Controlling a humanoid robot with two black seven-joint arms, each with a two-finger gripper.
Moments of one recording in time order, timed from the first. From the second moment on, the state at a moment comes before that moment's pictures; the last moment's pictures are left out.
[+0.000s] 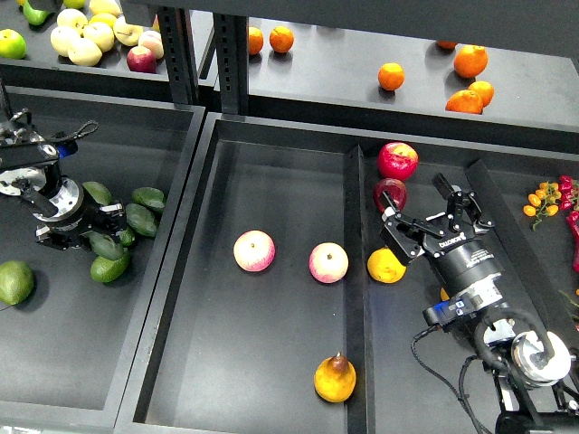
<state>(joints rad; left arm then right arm) -1.14 0.54 0.39 -0.74 0.30 -0.49 0.49 0.14 0.02 1.38 1.30 0.32 0.17 -0.41</state>
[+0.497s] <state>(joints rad) -1.07 0.42 0.34 -0.60 0.35 -0.49 0.49 0.14 0.02 1.38 1.30 0.32 0.17 -0.41</state>
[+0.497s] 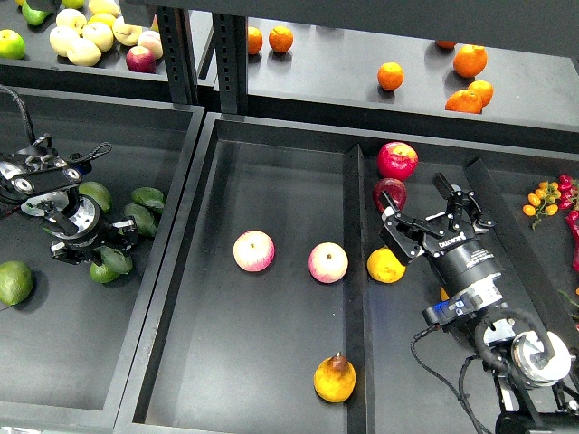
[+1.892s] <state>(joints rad) -0.69 0.43 -0.81 -0.79 0.24 -0.49 0.49 0.12 0.01 1.35 1.25 0.31 0.32 -0.47</state>
